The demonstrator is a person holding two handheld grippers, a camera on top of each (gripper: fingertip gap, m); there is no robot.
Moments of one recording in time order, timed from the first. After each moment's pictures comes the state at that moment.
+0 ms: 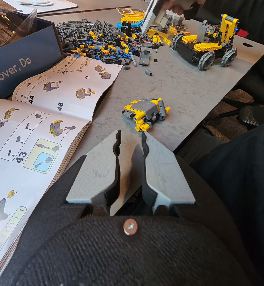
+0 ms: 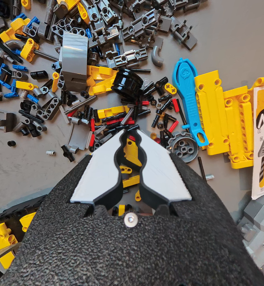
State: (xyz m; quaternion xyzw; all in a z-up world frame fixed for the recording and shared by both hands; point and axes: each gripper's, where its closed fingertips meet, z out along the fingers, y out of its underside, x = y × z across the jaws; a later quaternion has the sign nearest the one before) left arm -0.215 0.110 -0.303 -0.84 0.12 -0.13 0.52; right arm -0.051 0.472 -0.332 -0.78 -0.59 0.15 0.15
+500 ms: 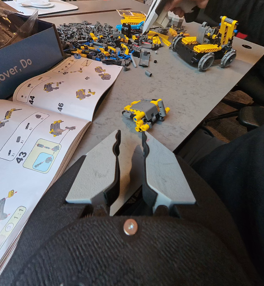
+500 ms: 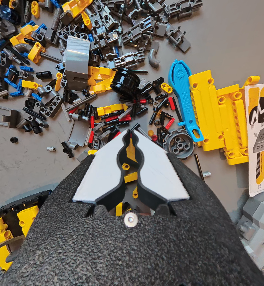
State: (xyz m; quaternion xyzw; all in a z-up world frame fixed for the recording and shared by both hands) left arm -0.215 0.109 -0.302 -0.83 0.12 -0.13 0.52; right arm -0.047 0.474 -0.326 -0.77 -0.59 0.17 0.17
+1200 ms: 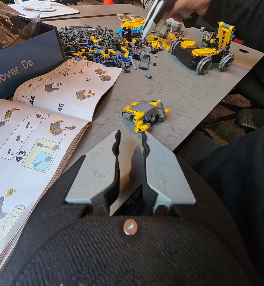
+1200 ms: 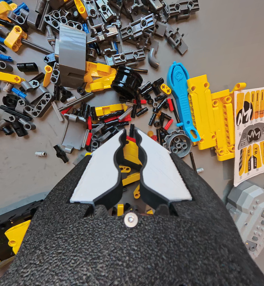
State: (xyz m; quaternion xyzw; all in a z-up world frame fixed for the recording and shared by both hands) left arm -0.214 0.108 -0.301 -0.83 0.11 -0.14 0.53; right arm -0.048 0.475 -0.329 -0.77 -0.60 0.09 0.21
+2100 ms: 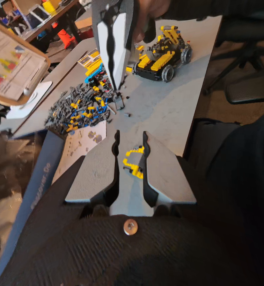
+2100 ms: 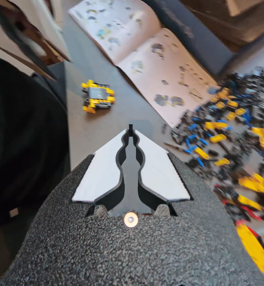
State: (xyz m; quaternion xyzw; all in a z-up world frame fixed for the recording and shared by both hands) left arm -0.162 0.139 -0.224 -0.76 0.37 -0.05 0.53; right arm -0.122 0.248 -0.243 -0.56 -0.75 0.31 0.17
